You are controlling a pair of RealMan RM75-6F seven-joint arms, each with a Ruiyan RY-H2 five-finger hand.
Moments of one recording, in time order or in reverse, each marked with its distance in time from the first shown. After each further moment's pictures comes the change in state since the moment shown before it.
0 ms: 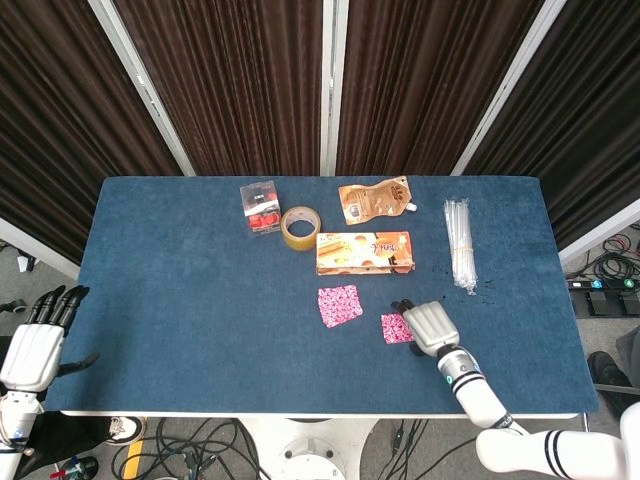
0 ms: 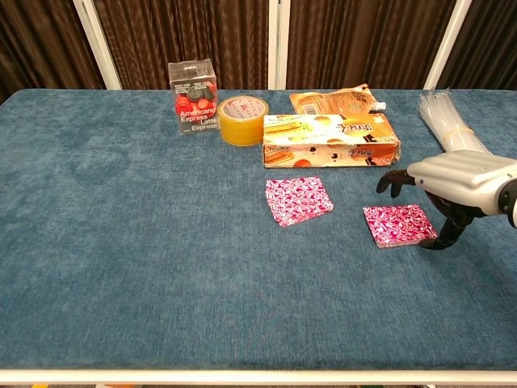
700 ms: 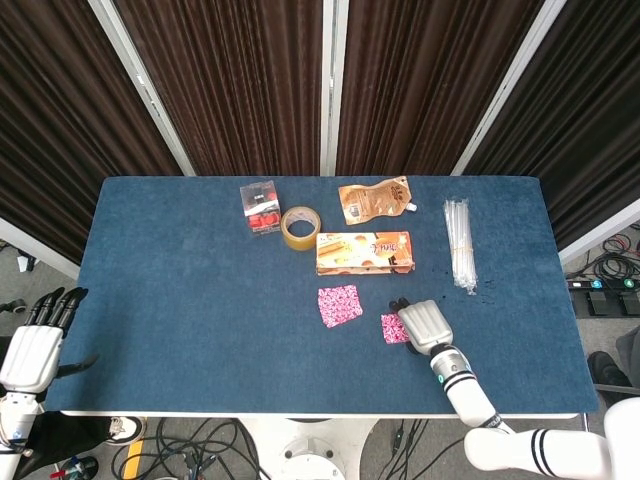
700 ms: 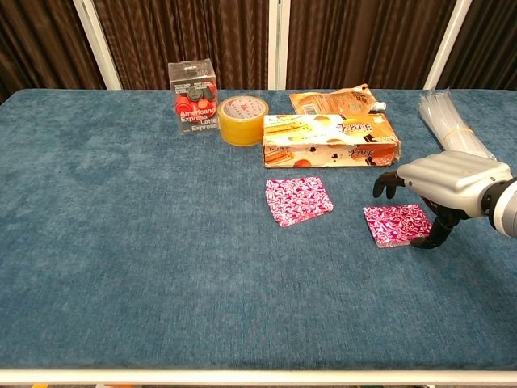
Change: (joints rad) left arm 0.003 -0.008 0.003 0.020 -0.002 0.000 -0.018; right arm 0.003 -0.062 0.014 0.030 0.039 0.041 -0.084
